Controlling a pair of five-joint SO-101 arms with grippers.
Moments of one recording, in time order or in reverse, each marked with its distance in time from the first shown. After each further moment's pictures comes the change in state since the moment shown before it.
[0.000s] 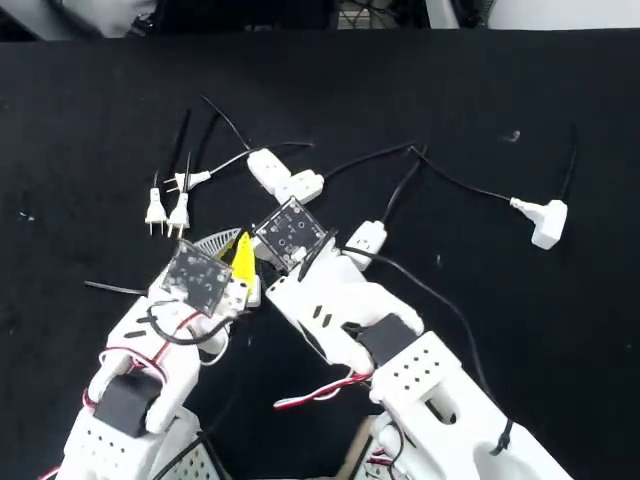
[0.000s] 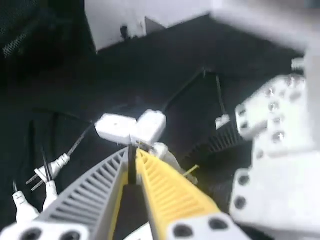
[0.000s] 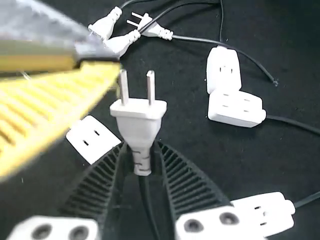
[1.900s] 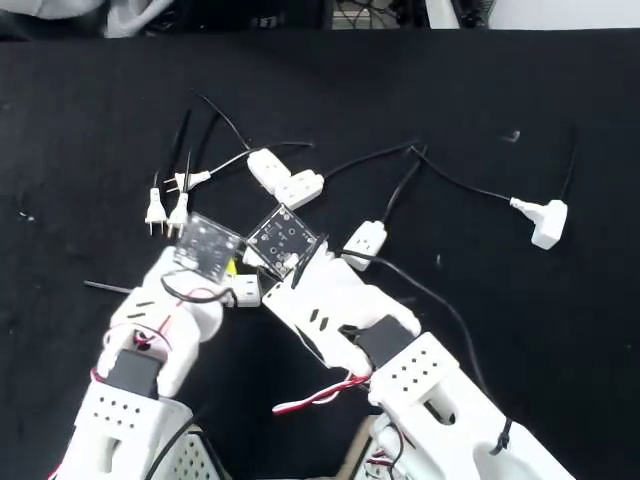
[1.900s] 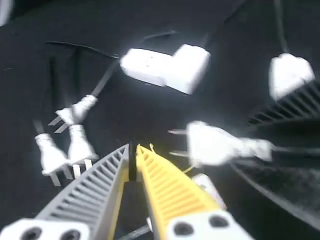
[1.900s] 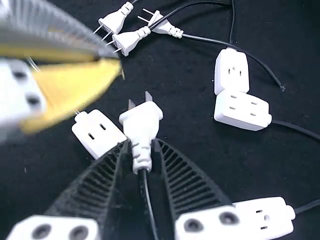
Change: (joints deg) left arm -11.0 16.2 2.2 -7.4 -3.3; right arm -1.4 0.1 0.0 0.4 2.5
